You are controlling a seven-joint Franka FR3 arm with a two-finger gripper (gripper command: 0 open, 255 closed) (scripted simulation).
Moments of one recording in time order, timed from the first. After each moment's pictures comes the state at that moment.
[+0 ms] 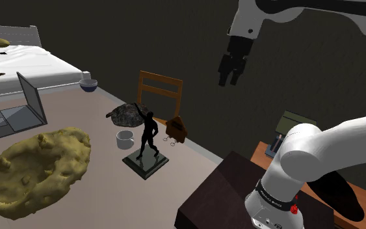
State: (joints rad) arm 0.01 -0.78 -0.04 -2.32 0.07 1.52 0.03
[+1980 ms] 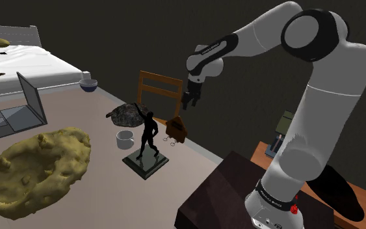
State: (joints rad) arm -0.03 0.11 -0.24 -2.14 0.12 2.24 -0.37
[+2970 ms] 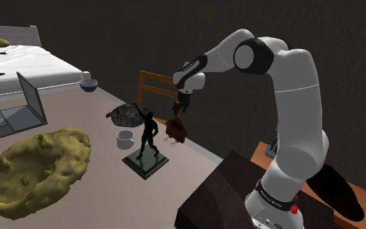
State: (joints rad) arm -0.10 0.54 -0.21 -1.81 0.24 2.34 -0.51
